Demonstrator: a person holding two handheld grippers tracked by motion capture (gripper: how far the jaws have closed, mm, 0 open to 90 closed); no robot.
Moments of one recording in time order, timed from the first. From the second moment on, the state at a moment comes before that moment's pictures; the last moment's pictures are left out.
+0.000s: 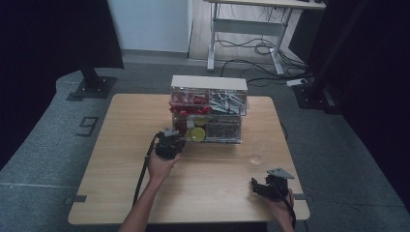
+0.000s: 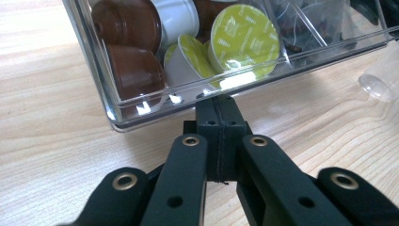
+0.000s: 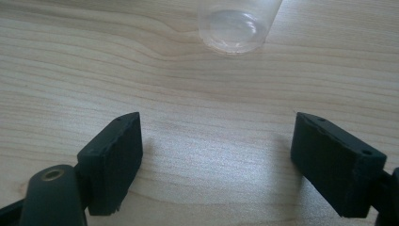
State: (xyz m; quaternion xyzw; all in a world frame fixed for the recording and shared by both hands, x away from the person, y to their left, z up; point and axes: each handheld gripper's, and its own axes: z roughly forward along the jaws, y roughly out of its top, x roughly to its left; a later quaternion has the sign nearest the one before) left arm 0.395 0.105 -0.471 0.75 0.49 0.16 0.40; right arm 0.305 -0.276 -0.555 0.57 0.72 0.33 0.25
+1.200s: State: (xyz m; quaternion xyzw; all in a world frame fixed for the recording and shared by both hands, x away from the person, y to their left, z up) left arm 0.399 0.105 -0.438 0.74 0.49 0.18 0.43; right arm 0.305 -0.277 -0.555 0.57 0.72 0.33 0.25
